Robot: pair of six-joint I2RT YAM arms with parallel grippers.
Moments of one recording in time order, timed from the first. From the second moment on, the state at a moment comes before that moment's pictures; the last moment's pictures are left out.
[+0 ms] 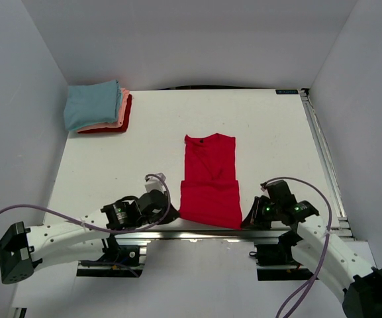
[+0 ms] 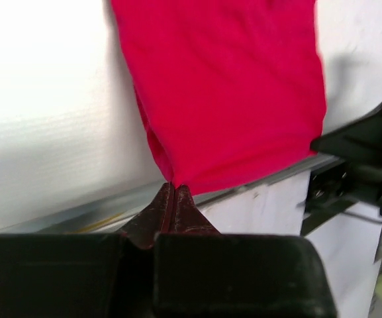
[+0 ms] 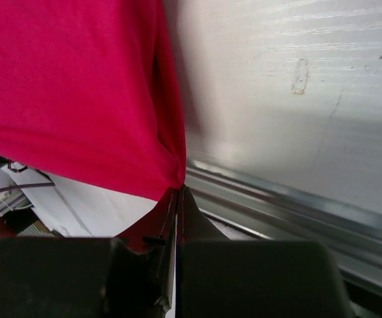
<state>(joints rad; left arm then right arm) -1.11 0.88 0.48 -0.37 -0.23 -1.10 0.43 0.70 0.30 -0.69 -0.43 0.75</state>
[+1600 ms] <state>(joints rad) -0.55 1.57 1.29 -0.50 -0.12 -0.55 0.34 1.39 1.12 -0.69 -0.27 0.55</state>
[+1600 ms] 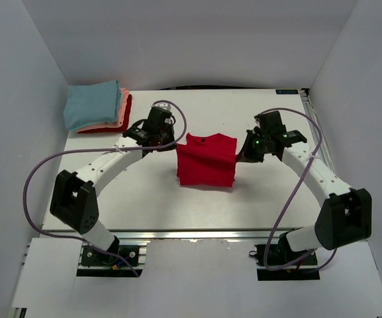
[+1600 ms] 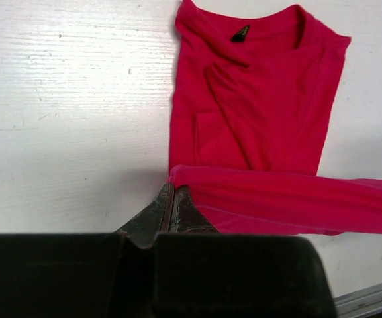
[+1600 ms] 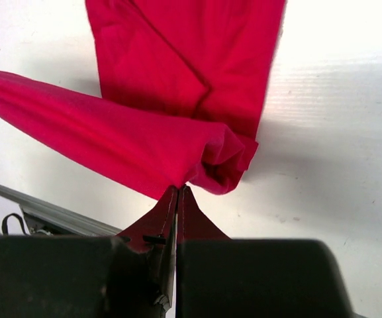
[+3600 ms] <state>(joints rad) -0.32 2.22 1.85 -0.57 0.23 -0.27 0.18 1.93 1.44 -0.32 -0.27 0.32</state>
